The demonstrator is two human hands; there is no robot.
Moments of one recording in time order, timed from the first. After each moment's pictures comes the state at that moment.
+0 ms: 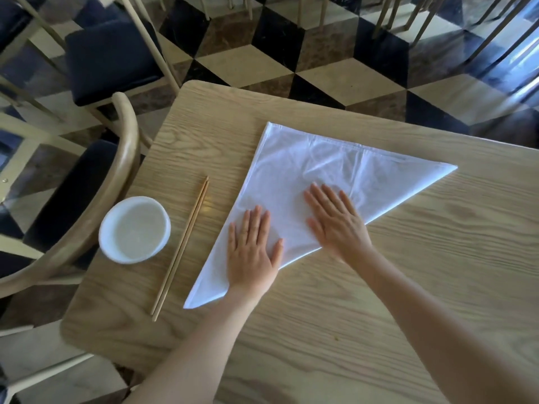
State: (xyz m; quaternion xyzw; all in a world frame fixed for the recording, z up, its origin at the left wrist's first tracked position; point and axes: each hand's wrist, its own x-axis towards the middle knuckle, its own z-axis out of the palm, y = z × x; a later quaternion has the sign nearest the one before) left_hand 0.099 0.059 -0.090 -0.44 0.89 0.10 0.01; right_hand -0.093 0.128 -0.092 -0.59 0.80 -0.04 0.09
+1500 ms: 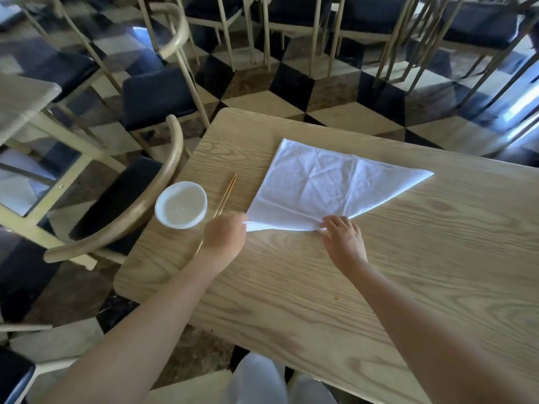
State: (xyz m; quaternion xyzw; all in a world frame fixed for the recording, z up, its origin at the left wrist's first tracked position) left_hand 0.173 0.041 -0.002 -0.45 0.88 0.11 -0.03; right_hand -0.031 0.184 -0.060 -0.51 0.84 -0.16 0.07
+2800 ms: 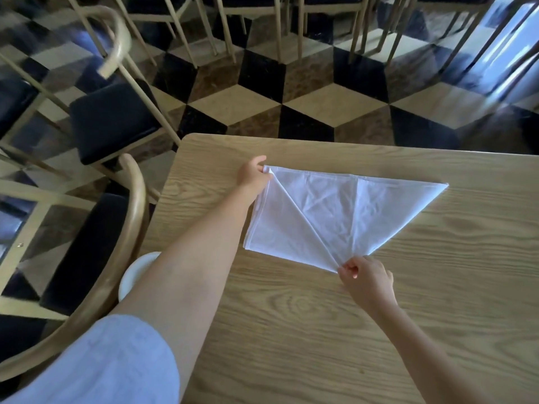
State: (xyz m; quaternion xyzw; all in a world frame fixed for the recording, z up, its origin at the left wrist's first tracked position) left_hand -0.039 -0.138 -0.044 -0.49 0.73 0.48 -0.08; right_hand -0.062 0.156 -0.051 -0.24 0.92 -0.17 0.24
